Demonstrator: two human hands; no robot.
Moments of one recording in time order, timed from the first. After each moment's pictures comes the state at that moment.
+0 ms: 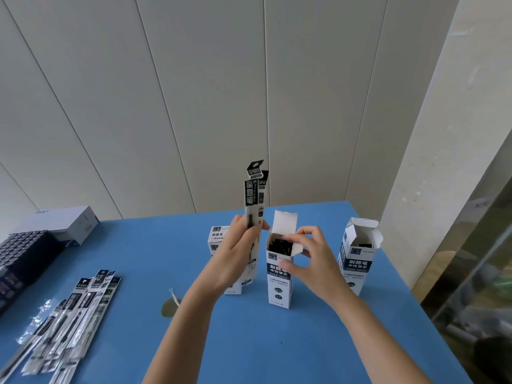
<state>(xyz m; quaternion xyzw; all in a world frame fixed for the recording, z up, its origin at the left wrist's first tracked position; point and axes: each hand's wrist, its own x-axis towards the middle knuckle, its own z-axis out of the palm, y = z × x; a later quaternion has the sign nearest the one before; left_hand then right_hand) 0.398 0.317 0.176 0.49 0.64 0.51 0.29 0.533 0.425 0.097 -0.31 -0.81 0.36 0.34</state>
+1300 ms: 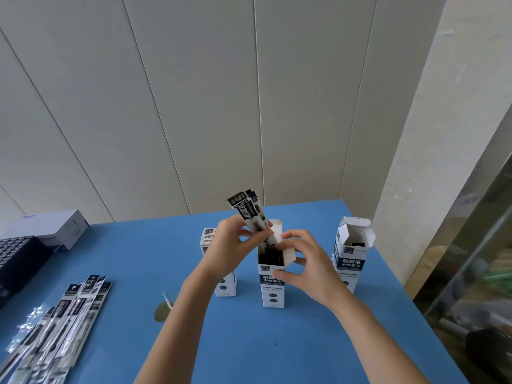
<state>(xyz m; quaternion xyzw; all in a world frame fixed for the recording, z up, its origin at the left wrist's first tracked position) 0.380 0.348 0.160 0.60 0.60 0.50 0.17 0.539 0.424 0.096 -0.27 -0.80 0.43 0.32</state>
